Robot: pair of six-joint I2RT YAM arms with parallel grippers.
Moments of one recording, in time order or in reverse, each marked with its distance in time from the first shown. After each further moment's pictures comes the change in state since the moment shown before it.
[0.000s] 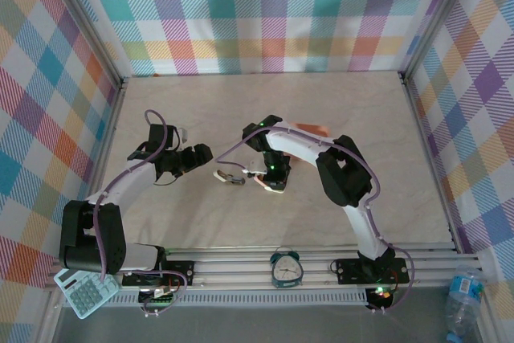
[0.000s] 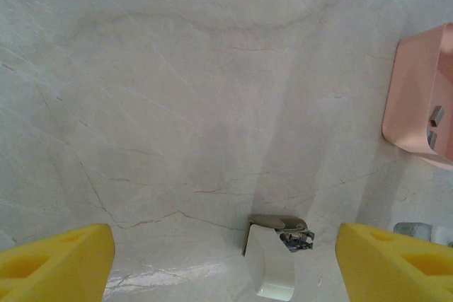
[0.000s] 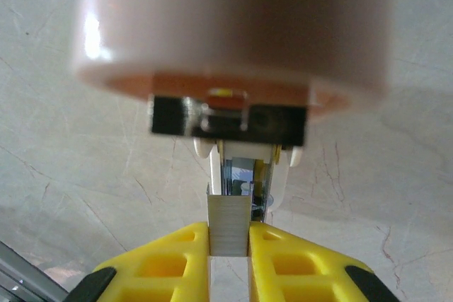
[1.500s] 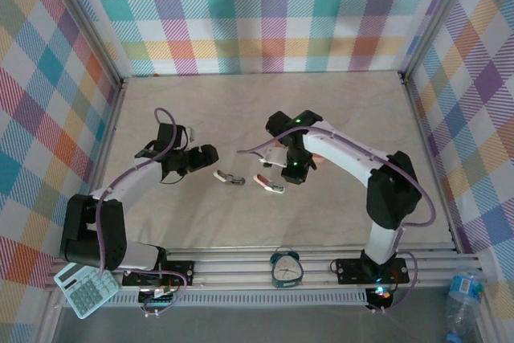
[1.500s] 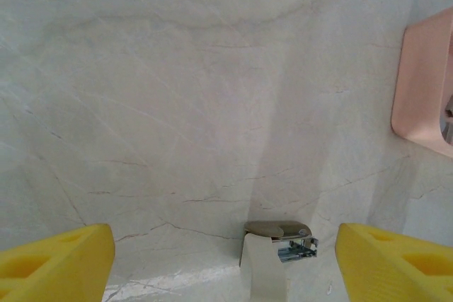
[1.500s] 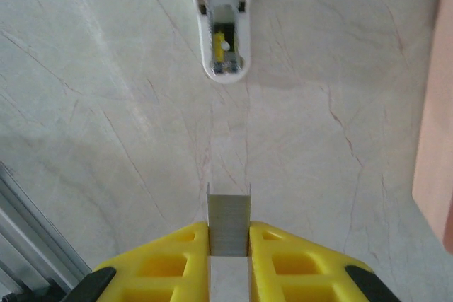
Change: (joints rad) left arm -0.062 0.028 0.015 0.025 -0.055 0.008; right arm -0.051 -0.376 -0.230 0.087 0.003 0.017
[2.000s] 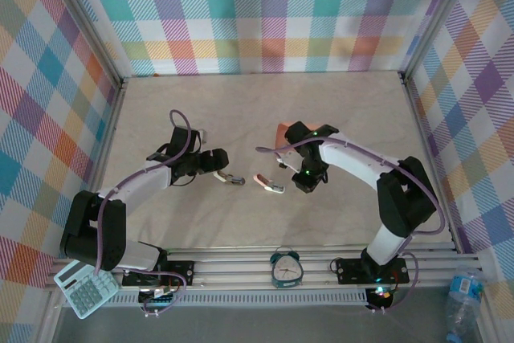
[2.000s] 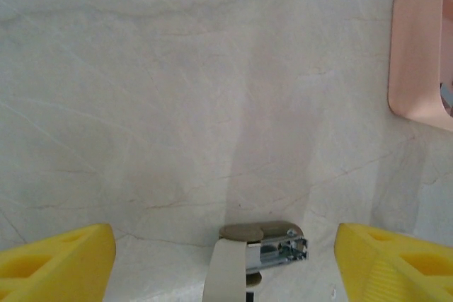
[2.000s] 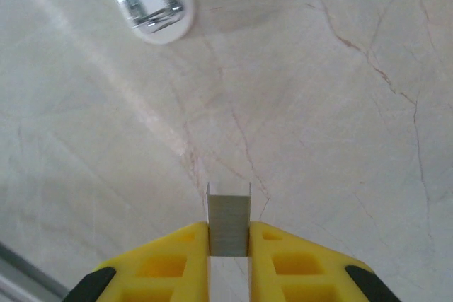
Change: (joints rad) left arm -0.128 0.017 -0.021 0.071 -0.087 0.008; right arm -0.103 -0.136 -0.301 0.203 -0.040 0.200
